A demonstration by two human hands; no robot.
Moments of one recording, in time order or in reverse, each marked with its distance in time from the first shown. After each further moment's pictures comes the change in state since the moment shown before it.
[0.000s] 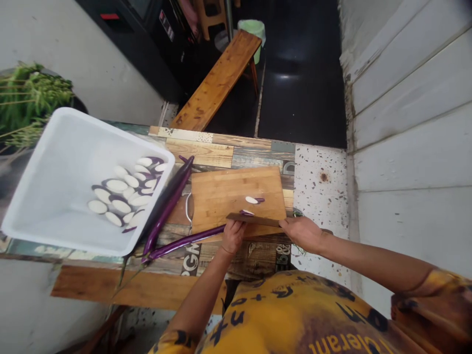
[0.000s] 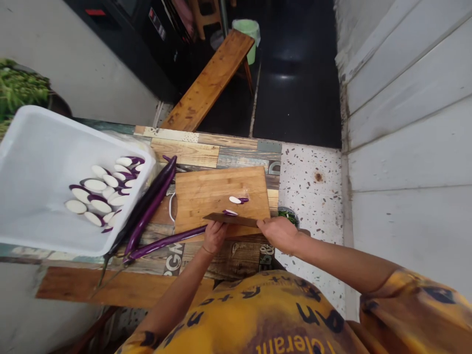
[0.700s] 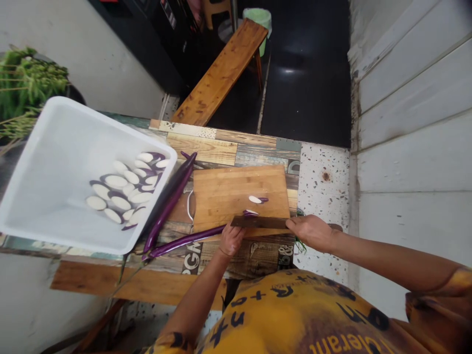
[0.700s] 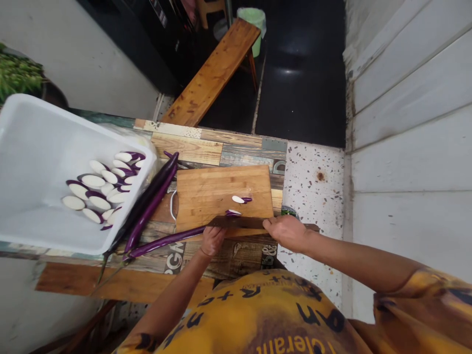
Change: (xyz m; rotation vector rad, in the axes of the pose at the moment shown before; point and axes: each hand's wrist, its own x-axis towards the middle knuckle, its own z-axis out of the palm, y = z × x) left_hand -0.005 -0.006 -0.015 0.008 0.014 0.105; right_hand 0.002 0.015 -0.007 -0.101 -0.008 -0.101
